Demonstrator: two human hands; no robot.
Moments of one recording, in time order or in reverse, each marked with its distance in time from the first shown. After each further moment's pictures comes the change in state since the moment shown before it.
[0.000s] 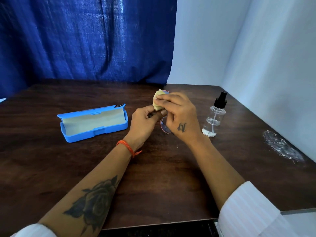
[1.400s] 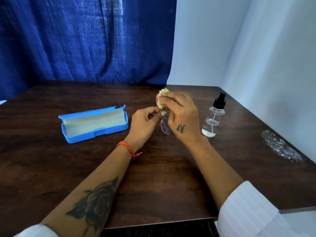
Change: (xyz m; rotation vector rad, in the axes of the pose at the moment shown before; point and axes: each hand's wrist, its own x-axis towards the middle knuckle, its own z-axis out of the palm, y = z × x) left_hand 0.001 -0.002 -0.001 0.023 -0.017 0.038; right_hand 0.000 -0.005 -0.004 -0.059 0.022 0.067
